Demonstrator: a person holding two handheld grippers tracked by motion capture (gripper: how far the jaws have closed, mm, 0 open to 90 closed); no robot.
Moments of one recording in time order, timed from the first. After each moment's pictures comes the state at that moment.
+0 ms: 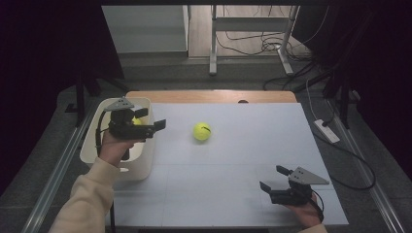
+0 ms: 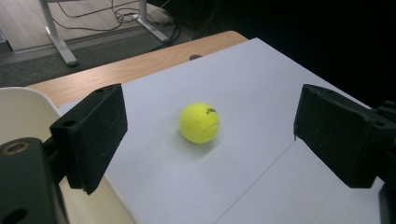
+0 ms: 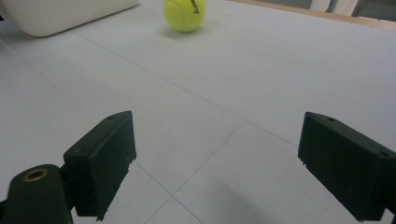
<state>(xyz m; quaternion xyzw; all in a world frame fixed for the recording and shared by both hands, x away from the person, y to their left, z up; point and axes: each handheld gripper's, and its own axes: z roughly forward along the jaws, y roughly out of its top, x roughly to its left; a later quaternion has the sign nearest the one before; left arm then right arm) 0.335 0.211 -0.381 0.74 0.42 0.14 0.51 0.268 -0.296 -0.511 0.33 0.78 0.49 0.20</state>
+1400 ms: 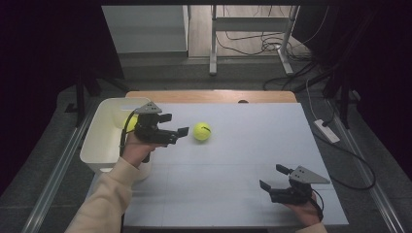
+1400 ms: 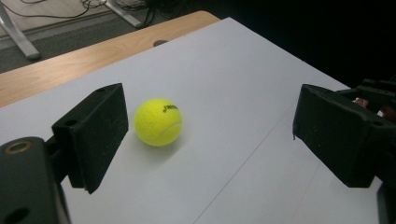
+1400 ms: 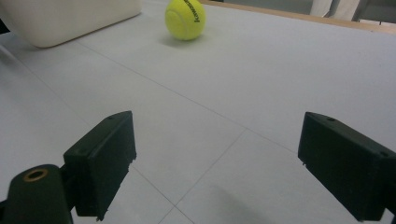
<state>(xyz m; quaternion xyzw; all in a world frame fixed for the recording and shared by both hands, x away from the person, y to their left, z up) 0.344 0.158 -0.391 0.77 0.38 0.11 0.49 0.271 -0.295 -0.508 0.33 0.77 0.50 0.20</state>
